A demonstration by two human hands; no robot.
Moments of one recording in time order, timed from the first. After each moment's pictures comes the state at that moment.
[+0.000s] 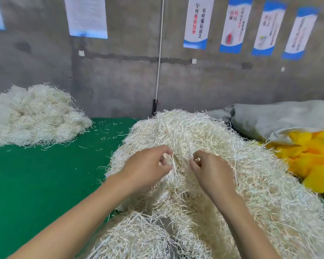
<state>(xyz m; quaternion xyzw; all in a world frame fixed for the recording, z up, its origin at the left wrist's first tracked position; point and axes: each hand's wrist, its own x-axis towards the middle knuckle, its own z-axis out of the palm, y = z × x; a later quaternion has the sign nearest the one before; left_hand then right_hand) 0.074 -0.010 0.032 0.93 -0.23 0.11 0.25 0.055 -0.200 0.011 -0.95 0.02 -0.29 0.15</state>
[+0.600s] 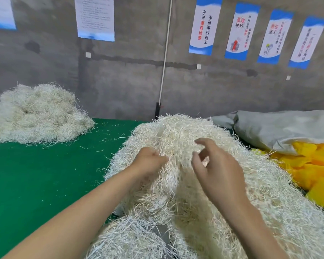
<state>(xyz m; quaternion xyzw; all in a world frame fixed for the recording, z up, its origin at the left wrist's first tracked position) 0.140 -0.025 0.009 0.85 -0.04 0.00 0.52 0.035 -0.198 0.040 -0.89 -0.07 -0.40 0.20</state>
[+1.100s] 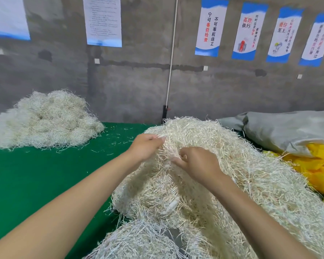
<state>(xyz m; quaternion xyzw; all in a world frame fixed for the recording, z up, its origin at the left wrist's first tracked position) 0.136 0.012 0.057 0.81 -0.08 0.06 0.58 0.127 -0.174 0.027 -0.95 -0.15 -0.26 0.05</state>
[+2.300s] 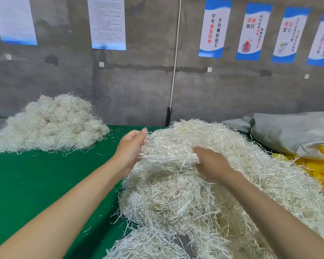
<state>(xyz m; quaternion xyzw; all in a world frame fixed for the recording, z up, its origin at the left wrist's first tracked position) 0.141 0.059 0.053 0.69 -0.03 0.10 0.72 0.167 -0.201 0.015 -0.97 -0.15 -0.17 0.04</state>
